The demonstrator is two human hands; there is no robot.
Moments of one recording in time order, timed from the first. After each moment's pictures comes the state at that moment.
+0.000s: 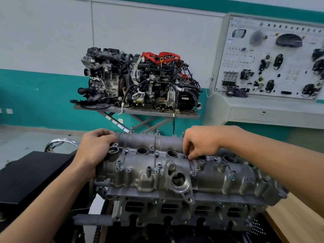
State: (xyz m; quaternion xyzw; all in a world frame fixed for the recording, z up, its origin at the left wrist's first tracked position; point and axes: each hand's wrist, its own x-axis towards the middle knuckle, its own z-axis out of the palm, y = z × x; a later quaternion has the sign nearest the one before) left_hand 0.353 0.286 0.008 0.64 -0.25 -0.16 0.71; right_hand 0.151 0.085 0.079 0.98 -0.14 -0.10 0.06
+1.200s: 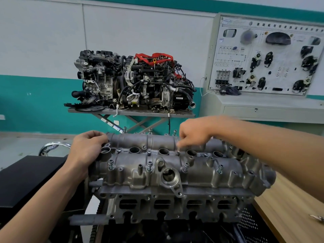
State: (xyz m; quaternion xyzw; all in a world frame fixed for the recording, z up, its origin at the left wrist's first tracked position) left_hand 0.351 0.289 0.010 0.65 -0.24 -0.15 0.71; right_hand 0.146 0.086 0.097 0.97 -0.18 -0.13 0.11
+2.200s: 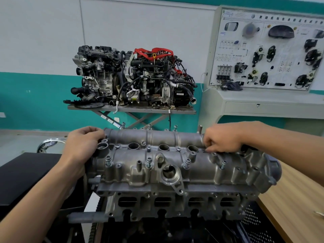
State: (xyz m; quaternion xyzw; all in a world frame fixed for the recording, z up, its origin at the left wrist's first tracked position) left_hand 0.344 0.291 0.011 0.65 -0.22 -0.14 0.71; right_hand 0.090 0.055 0.072 0.96 -0.21 -0.15 0.14
